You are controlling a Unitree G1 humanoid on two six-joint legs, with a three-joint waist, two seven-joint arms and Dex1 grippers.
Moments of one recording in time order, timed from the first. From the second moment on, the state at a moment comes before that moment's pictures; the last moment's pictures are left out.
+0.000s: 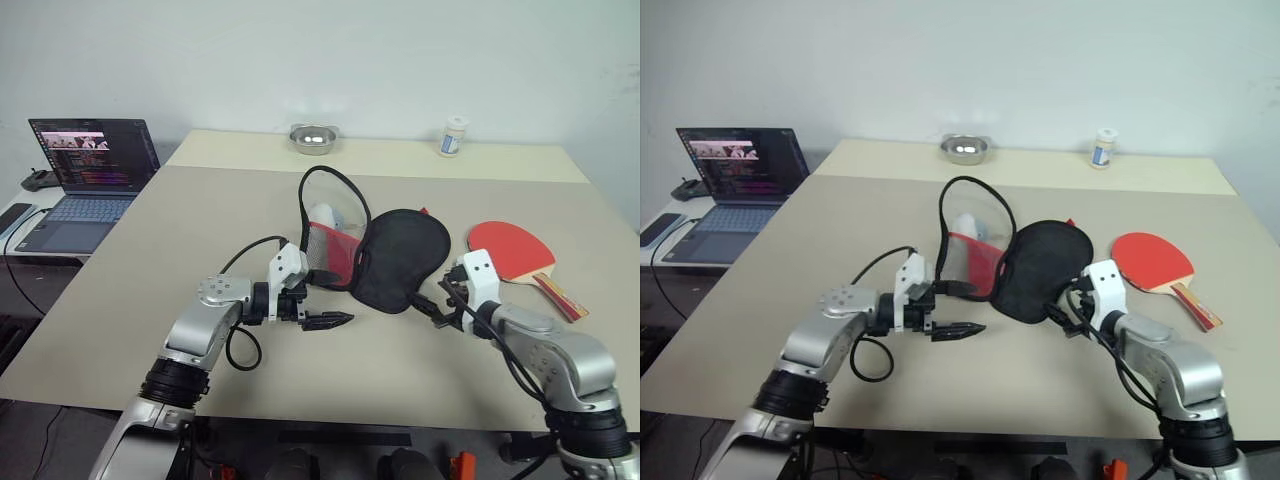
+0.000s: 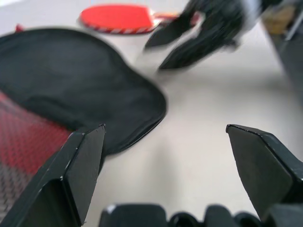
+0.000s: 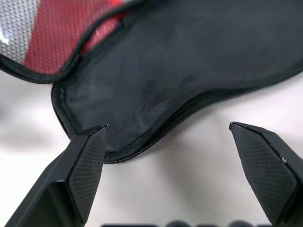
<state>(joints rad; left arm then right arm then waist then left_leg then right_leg) -0.52 0.51 -0.15 0.10 -0.32 0.32 -1.19 -0.32 -0.40 -0.04 -0.32 0.47 1.03 0.27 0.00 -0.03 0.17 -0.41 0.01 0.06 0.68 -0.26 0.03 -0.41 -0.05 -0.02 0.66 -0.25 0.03</state>
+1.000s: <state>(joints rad) -0.57 0.48 -0.17 0.05 -0.31 0.31 -1.21 -0.38 -0.47 -0.05 -0.20 0.40 1.04 0.36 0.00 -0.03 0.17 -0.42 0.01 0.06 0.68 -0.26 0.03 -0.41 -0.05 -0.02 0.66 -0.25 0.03</state>
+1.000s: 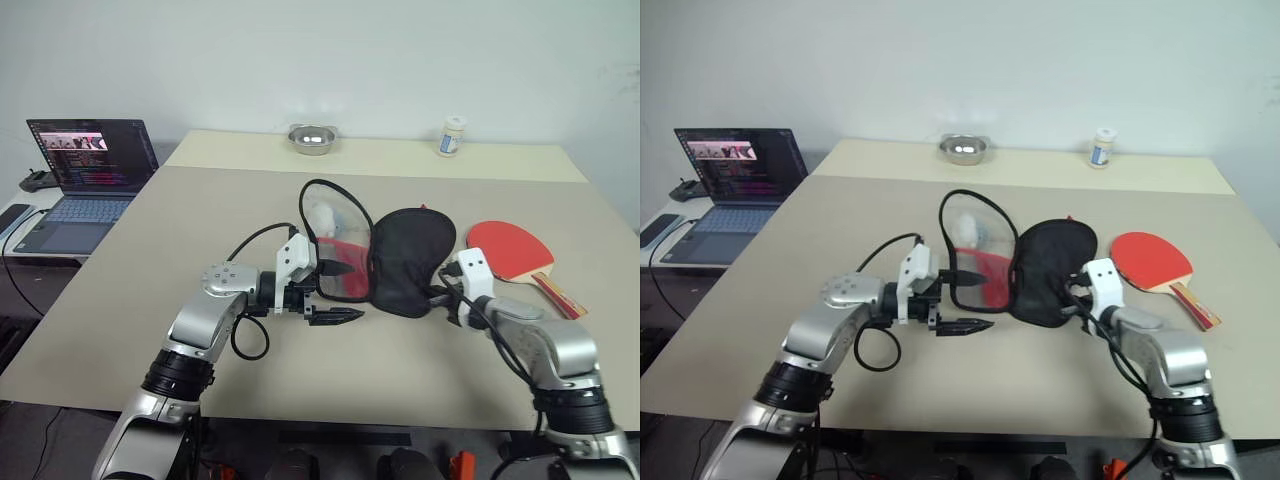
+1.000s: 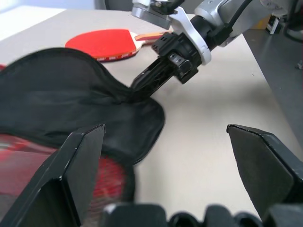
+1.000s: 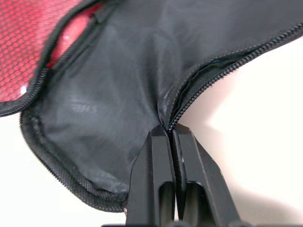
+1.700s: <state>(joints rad) -0.59 0.46 -0.21 0.11 -0.28 0.23 -1.23 -0.41 -0.61 -0.06 -0.15 0.38 1.02 0.47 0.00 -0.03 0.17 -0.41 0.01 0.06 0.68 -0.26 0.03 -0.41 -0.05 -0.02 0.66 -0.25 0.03</state>
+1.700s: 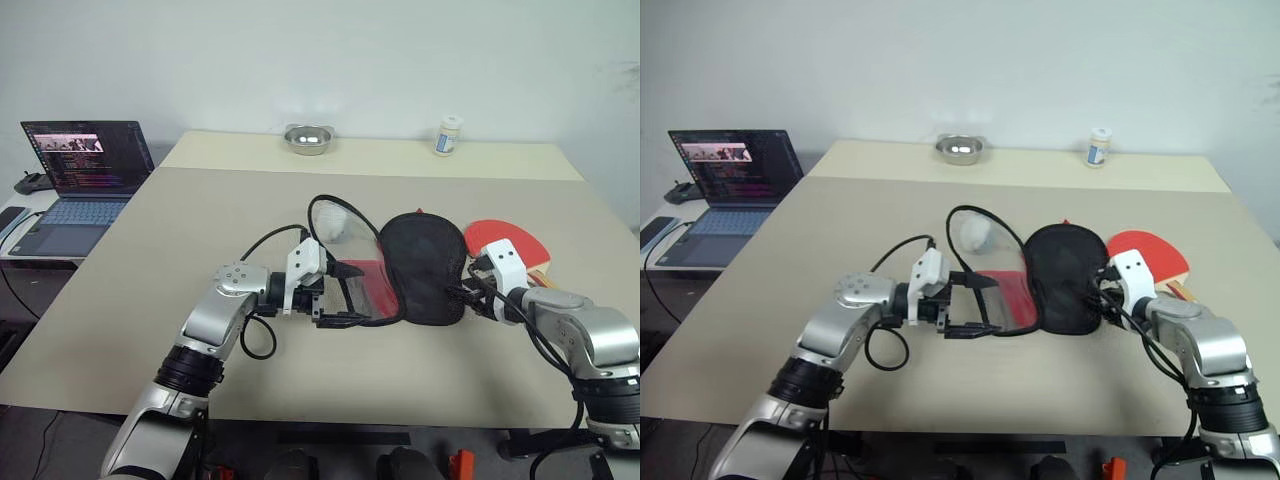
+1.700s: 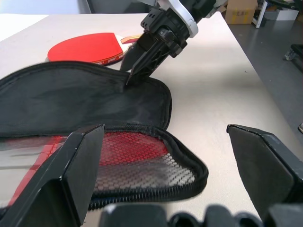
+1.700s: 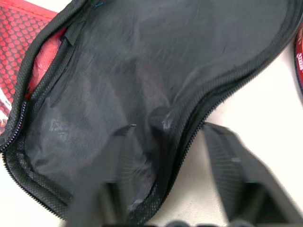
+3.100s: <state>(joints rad) -0.57 0.48 -0.21 0.01 -0.30 0.26 -1.24 -0.61 -0.87 -0.09 0.74 0.14 0.51 0.77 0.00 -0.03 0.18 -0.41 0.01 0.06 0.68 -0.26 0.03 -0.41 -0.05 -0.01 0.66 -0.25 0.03</state>
